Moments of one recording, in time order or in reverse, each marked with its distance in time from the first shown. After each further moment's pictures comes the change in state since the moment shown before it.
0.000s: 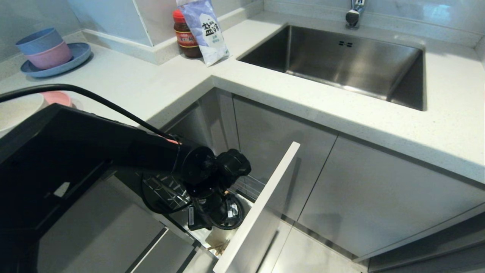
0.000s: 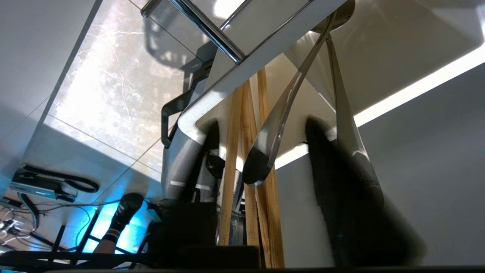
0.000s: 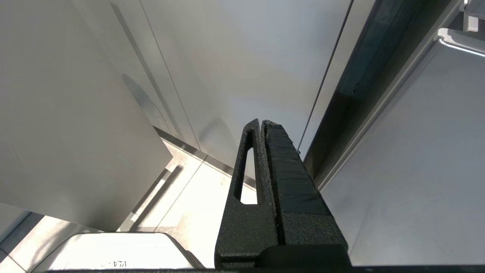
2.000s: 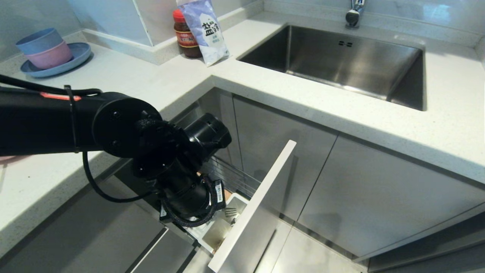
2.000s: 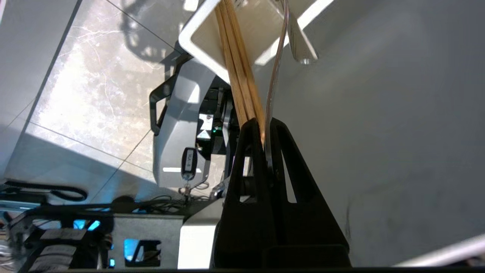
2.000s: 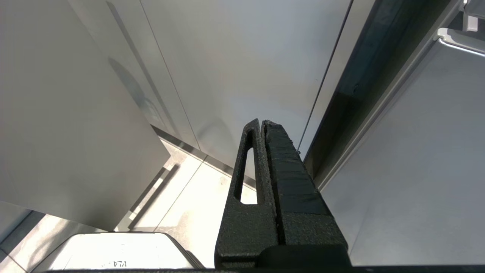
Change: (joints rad) left arm -0.049 -0.273 -0.038 0.196 -0.054 0.001; right arm 0.000 0.000 0.000 0.000 0.000 0.000
